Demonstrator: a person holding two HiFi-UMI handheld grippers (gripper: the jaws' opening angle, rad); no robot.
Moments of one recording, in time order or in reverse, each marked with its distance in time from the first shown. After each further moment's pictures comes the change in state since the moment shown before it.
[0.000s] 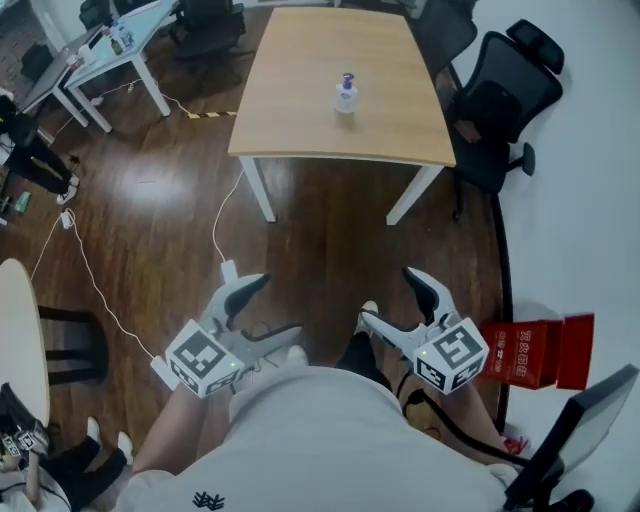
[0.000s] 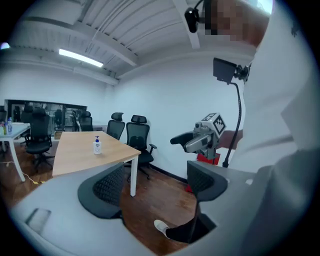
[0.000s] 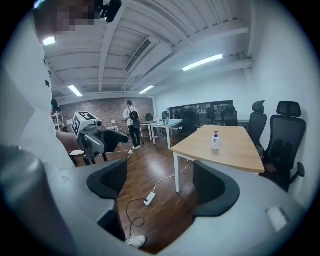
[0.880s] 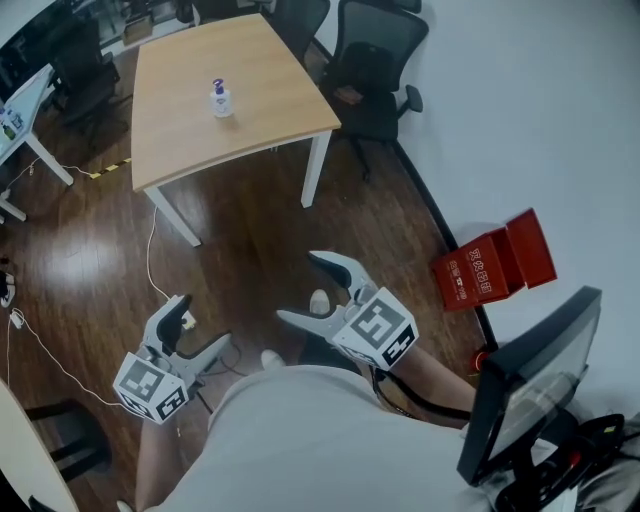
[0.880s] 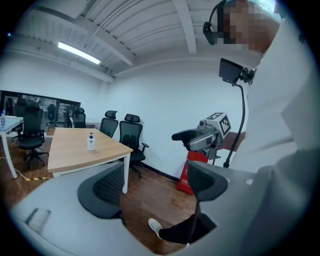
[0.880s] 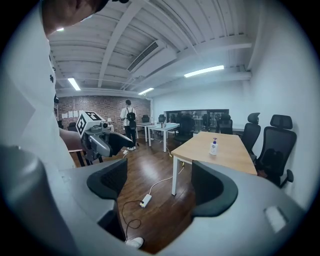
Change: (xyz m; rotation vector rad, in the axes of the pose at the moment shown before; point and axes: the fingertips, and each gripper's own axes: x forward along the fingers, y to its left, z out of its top) left arm -0.026 -0.009 -0.011 -0.016 0.014 -0.083; right arm -0.010 0.055 0.008 -0.058 -0.036 -0.089
